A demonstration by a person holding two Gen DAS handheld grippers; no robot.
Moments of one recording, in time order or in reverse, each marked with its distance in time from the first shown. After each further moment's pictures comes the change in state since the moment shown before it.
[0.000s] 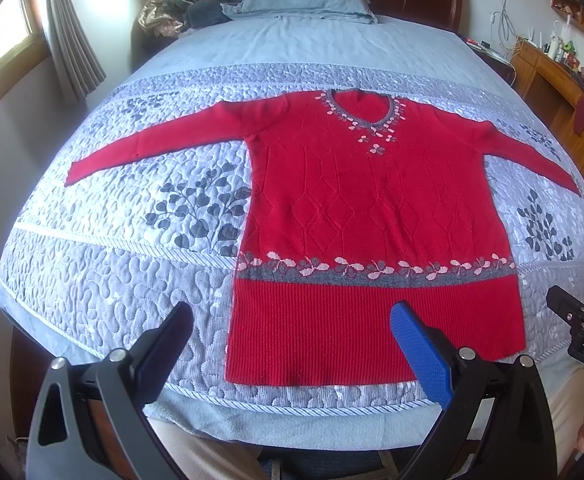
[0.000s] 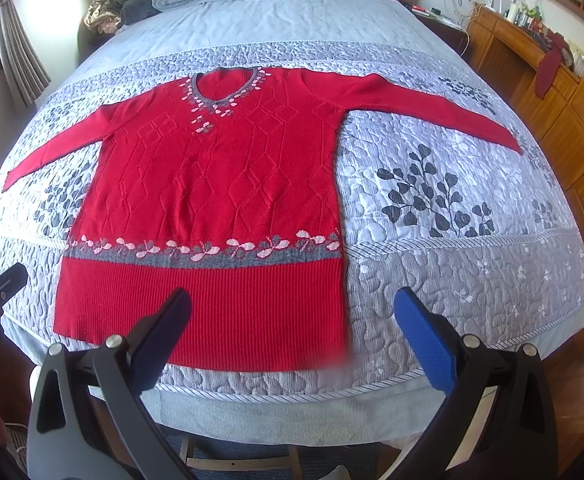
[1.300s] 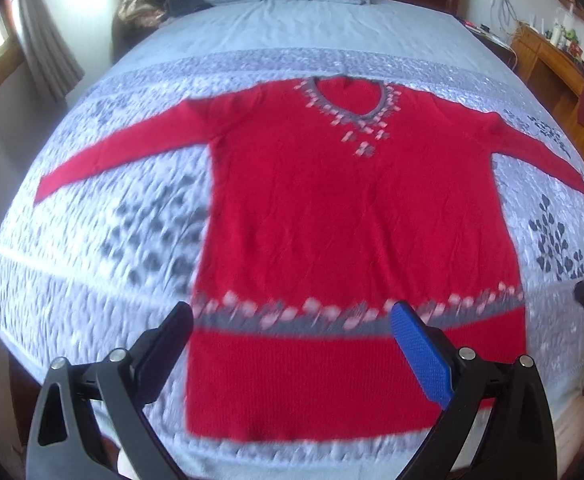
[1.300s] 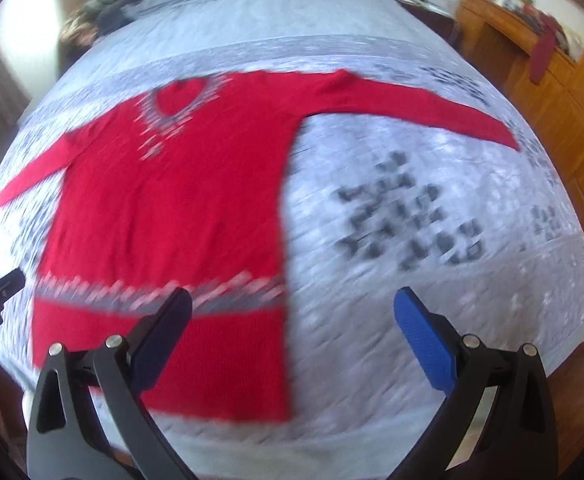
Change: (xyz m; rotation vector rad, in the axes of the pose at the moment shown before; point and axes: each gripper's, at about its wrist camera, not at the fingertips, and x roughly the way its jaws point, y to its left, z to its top) left arm 0.064 -0.048 0.063 0.048 0.054 -0.005; right arm 0.048 -0.086 0.055 0.083 0.025 -0.012
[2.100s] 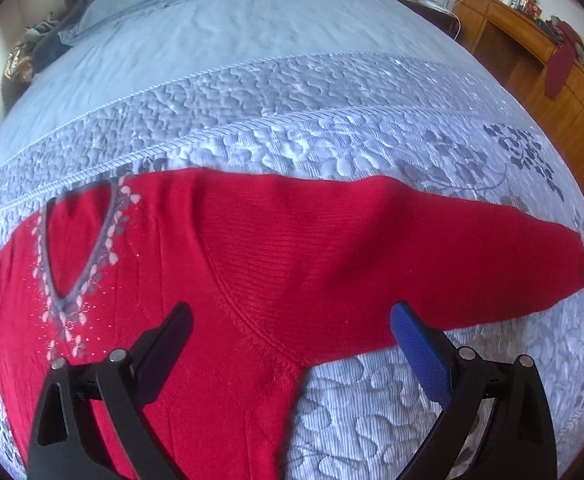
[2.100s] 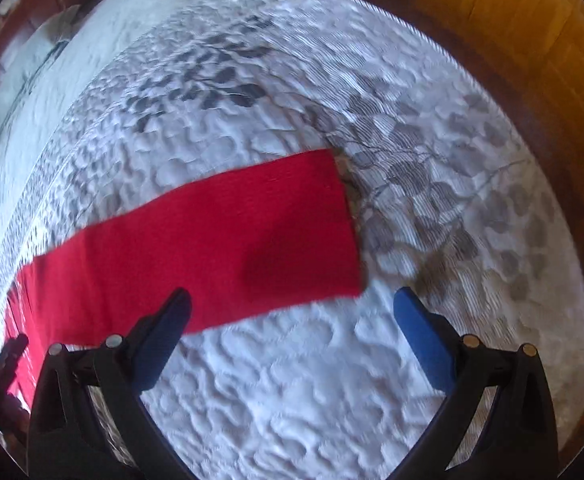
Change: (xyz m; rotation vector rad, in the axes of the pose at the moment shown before) left arm 0.172 -0.318 0.225 0.141 0.039 -0.154; right arm 0.198 -0.400 0.195 0.440 0.220 0.016
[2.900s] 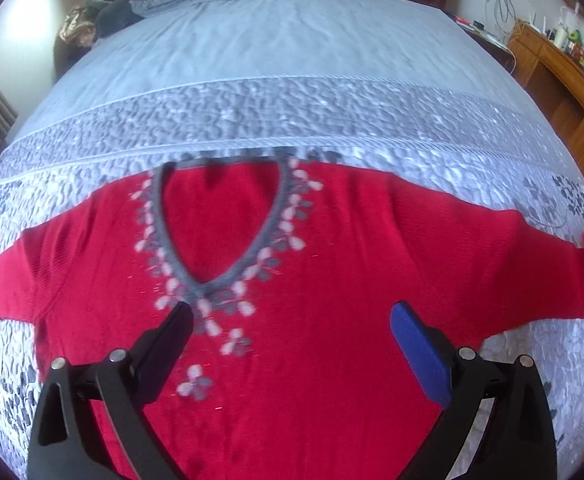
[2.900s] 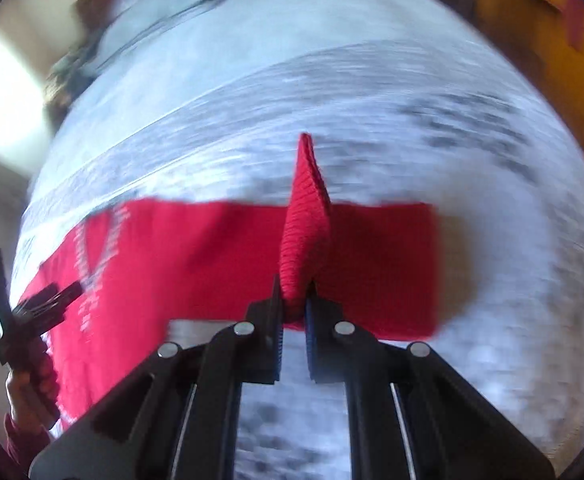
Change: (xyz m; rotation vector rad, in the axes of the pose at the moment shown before) left arm -0.035 0.165 -0.022 -0.145 -0.014 0.081; right arm -0.049 0.247 -0.059 -0.405 -0.072 0.237
